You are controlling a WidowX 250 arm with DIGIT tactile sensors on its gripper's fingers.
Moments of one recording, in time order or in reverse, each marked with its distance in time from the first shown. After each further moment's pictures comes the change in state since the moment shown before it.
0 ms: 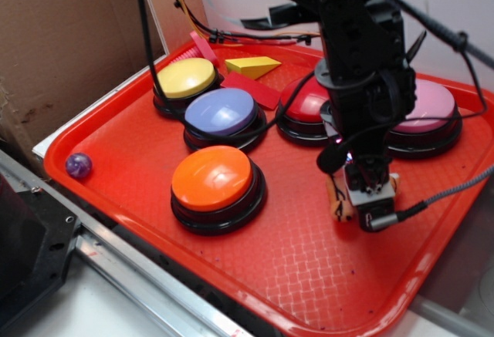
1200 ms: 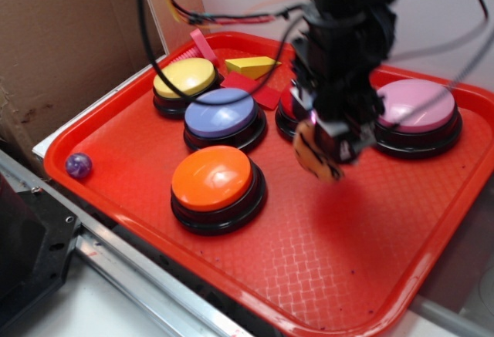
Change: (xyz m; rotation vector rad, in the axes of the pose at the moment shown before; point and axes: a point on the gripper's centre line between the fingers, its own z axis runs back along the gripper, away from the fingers) arm -0.020 0.032 0.058 0.010 0.165 0.404
